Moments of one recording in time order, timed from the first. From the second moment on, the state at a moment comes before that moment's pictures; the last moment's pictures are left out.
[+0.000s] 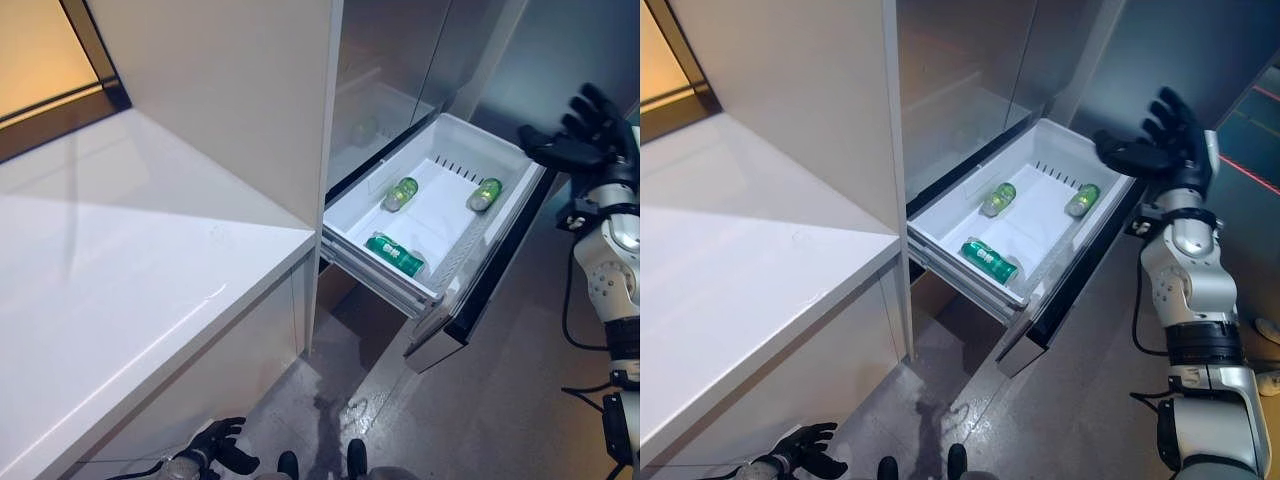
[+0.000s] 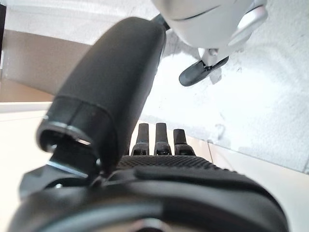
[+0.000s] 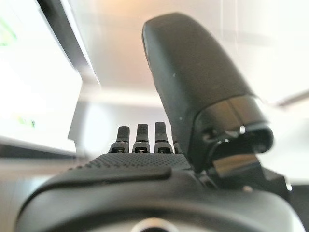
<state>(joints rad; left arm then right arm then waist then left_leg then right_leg) 0.04 0.39 -0.23 0.98 0.02 -0.01 -0.10 -0.57 -0.79 -0.11 0.34 0.70 0.05 -0.32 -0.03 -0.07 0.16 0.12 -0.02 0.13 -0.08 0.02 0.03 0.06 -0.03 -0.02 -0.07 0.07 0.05</state>
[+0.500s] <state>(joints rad) 0.05 0.32 -0.27 1.00 0.01 0.01 -0.10 -0.32 -0.61 -0.15 0.47 0.79 -0.01 -0.40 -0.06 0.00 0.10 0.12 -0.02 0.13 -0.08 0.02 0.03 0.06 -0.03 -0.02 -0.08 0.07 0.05</state>
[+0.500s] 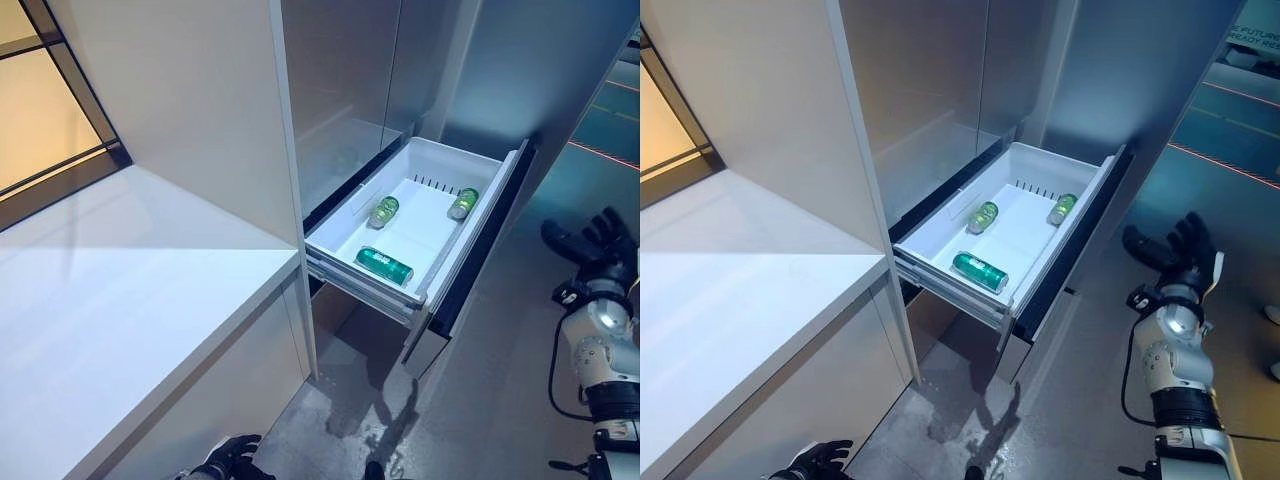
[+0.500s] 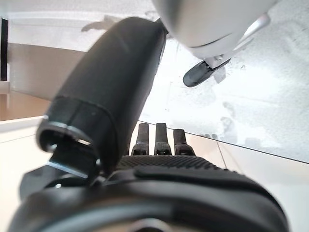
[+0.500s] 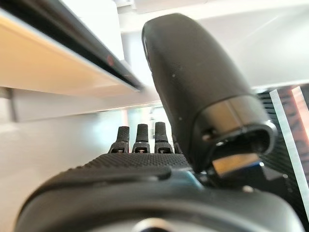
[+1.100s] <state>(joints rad) -0.02 0.34 -0.26 1.00 -0.06 0.03 -0.05 -0.39 -0.57 -0.10 0.58 0.84 -0.01 -0.29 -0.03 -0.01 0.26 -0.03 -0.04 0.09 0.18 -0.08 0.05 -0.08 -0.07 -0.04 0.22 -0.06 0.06</state>
